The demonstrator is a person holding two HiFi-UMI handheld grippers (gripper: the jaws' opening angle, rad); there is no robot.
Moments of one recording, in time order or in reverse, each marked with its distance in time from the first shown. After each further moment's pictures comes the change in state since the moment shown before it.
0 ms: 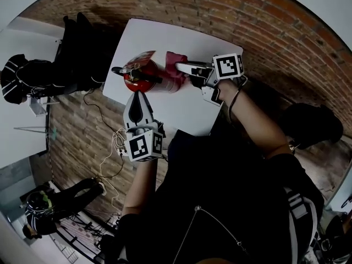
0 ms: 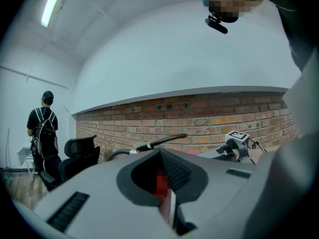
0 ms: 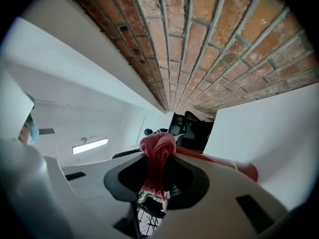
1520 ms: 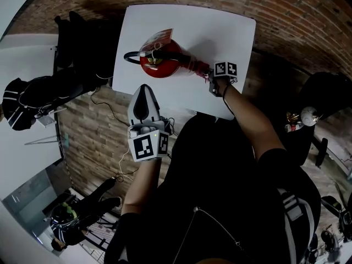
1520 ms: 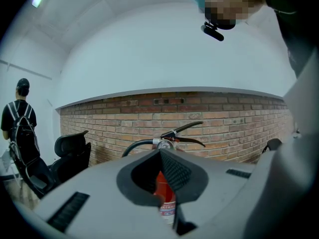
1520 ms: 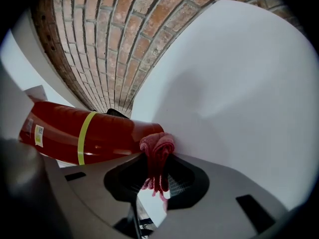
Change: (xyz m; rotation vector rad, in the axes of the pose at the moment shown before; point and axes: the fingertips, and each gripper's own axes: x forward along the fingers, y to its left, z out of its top) left arm -0.014 0.068 -0.017 0.024 0.074 -0.195; right arm 0.011 -0.313 -0.192 0.313 -0.117 -0.668
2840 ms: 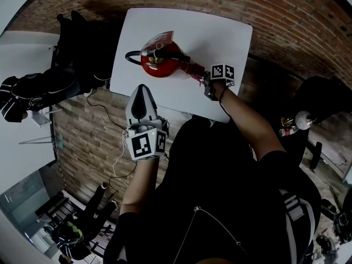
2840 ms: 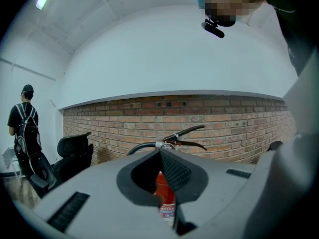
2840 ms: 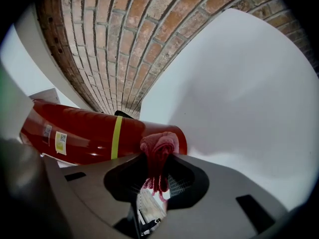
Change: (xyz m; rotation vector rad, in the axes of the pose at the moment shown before) left arm -0.008 0.007 0.006 -0.012 -0.029 0.026; right arm -0.020 0.046 0.004 0.005 -0.013 0.051
